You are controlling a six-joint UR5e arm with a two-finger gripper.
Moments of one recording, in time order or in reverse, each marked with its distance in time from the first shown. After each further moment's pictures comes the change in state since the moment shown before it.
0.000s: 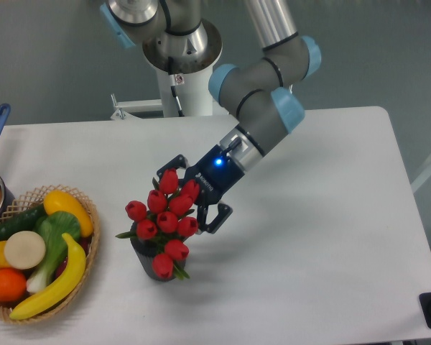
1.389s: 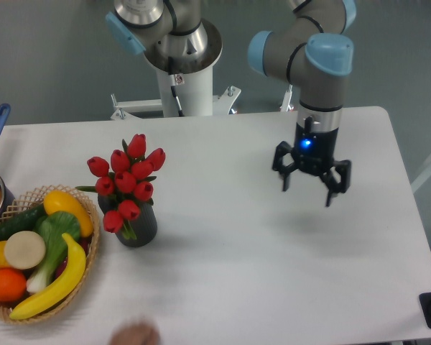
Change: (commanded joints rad) arm 0.134 0.040 0.100 -0.011 1.075 0.018
